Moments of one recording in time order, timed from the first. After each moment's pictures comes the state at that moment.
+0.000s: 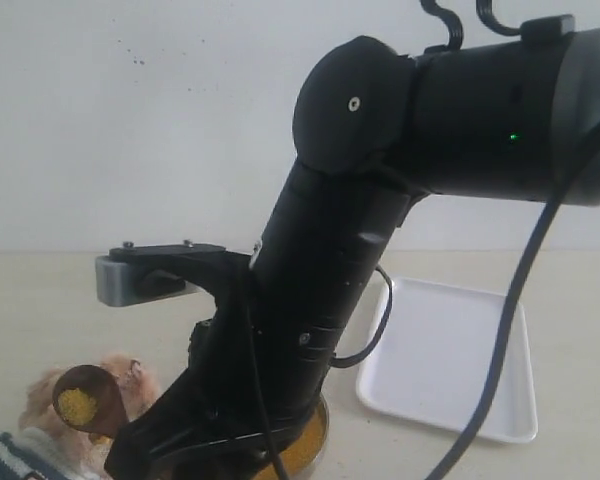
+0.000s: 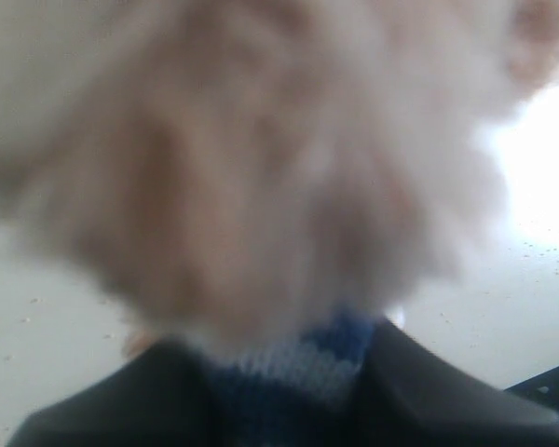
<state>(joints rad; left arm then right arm) 0.10 1.04 -0.43 -0.74 0.90 0.46 0.85 1.75 -1.45 0.53 1.22 -0.34</state>
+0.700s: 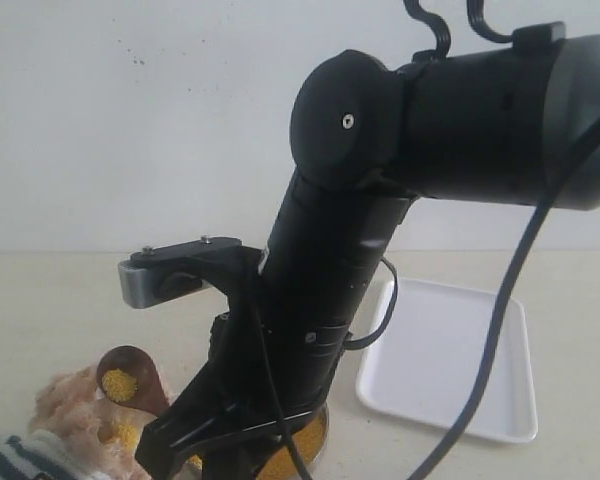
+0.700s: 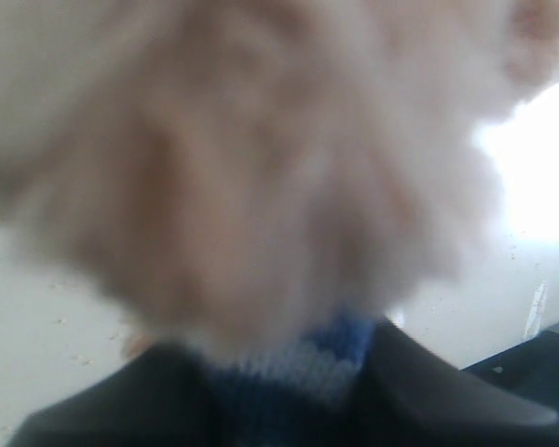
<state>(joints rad) 0.10 1.04 -0.43 -0.79 0.96 0.46 0.85 1.76 -1.45 0.39 1.16 -0.27</state>
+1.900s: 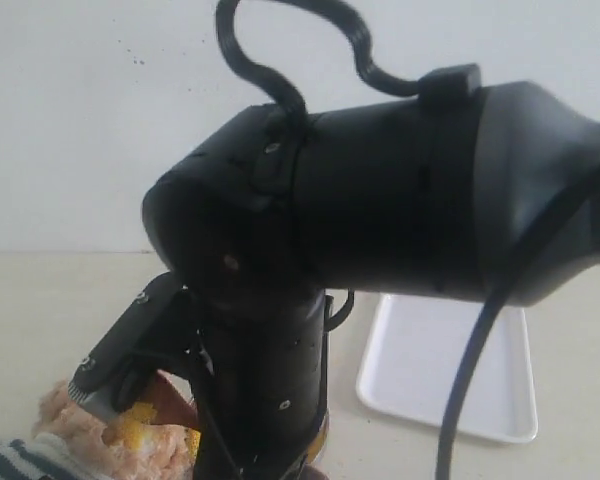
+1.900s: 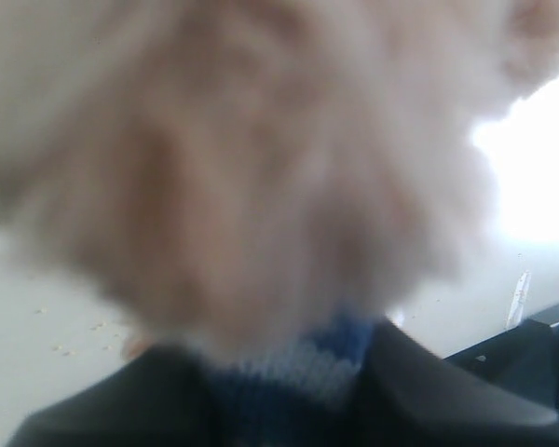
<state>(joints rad) 0.10 1.04 -0.43 -0.80 0.98 0.46 1.08 1.78 -1.45 -0.21 1.17 -0.09</state>
